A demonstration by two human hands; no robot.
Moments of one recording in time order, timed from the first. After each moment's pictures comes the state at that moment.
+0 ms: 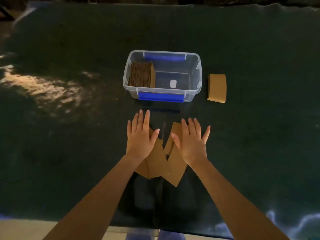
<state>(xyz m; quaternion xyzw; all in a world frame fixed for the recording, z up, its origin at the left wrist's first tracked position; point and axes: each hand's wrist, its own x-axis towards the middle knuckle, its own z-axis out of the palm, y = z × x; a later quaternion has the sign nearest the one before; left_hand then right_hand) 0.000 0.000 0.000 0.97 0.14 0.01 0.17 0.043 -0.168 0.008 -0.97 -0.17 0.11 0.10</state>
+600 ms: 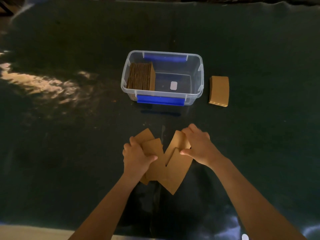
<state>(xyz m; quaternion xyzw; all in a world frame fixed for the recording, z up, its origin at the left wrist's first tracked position) -0.022 -0.016 0.024 0.84 0.39 -0.15 0.34 0.080 -0.191 0.034 -0.92 -0.29 0.24 0.15</state>
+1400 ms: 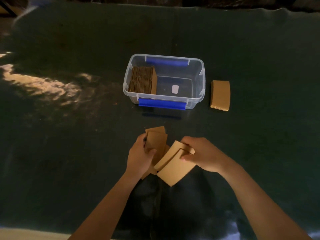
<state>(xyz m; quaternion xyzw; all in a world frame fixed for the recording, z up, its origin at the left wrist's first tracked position) -0.013 -0.016 0.026 0.83 0.31 -0.07 0.46 0.074 -0.192 0.077 -0.84 -0.27 0.38 0.29</state>
